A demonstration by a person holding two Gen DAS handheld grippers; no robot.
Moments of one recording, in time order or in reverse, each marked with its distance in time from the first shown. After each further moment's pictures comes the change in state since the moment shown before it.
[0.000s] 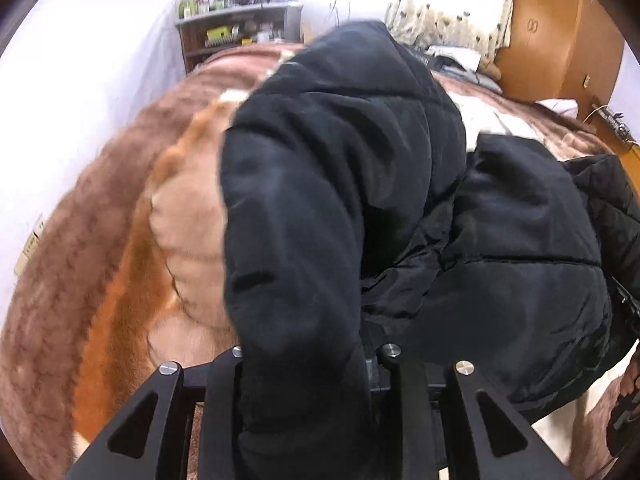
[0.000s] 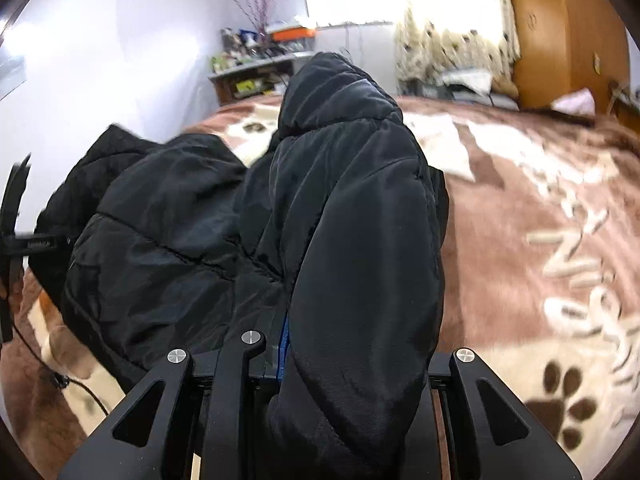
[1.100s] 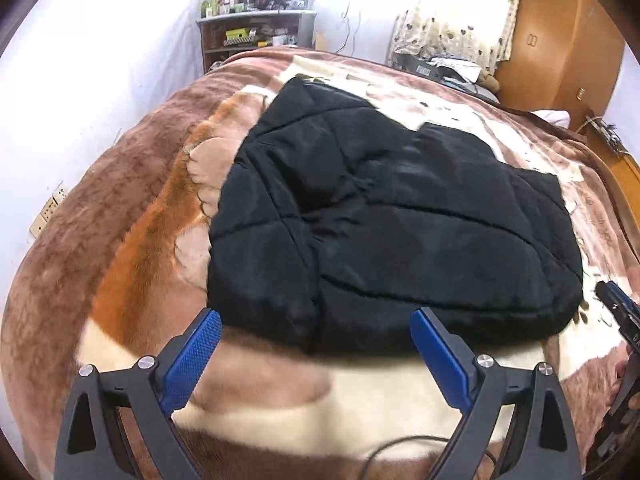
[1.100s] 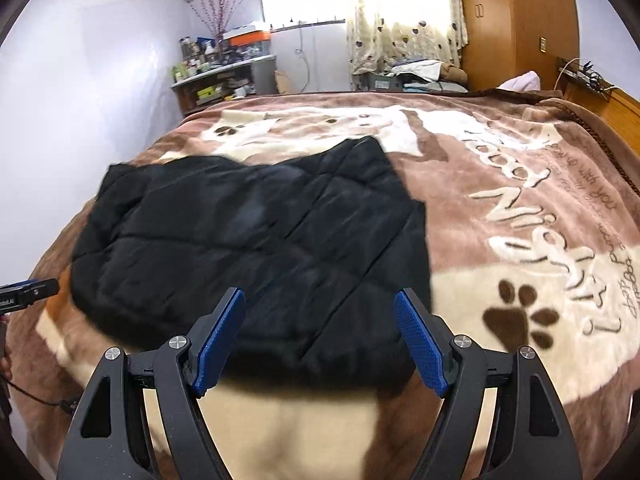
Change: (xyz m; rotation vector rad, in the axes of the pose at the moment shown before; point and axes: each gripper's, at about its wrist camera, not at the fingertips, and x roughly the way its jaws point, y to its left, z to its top) left arm -0.110 -0.018 -0.082 -0.045 -0.042 0.005; right arm -0.109 0.060 -0.035 0.081 -0.009 -0.130
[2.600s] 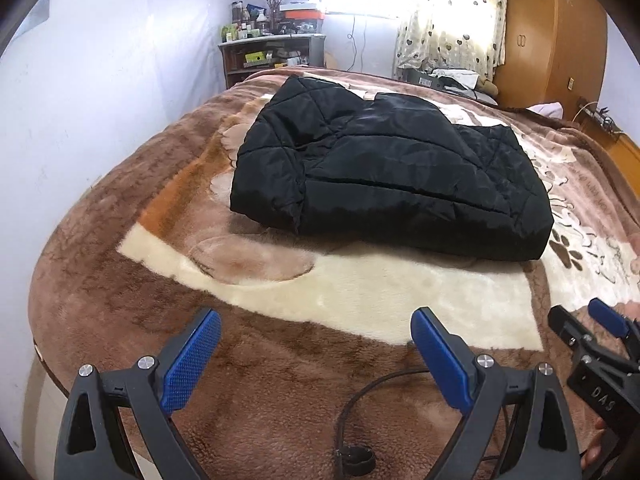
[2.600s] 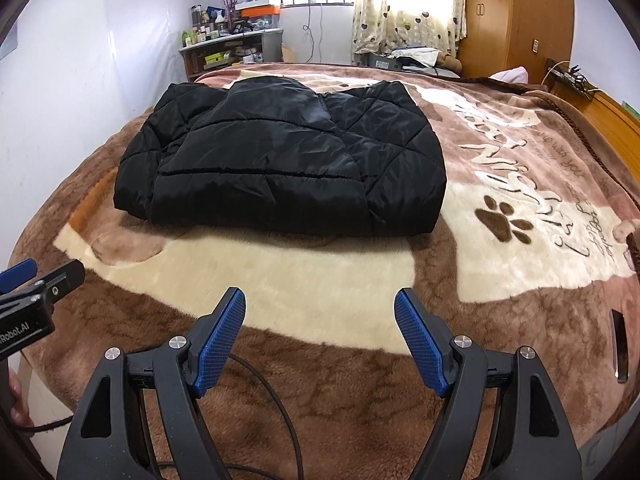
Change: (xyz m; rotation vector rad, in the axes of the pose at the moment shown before) left arm -0.092 -0.040 -0.134 -0.007 -0.091 0.092; right arm -0.082 0.085 -0.112 -0.054 0.078 -0.093
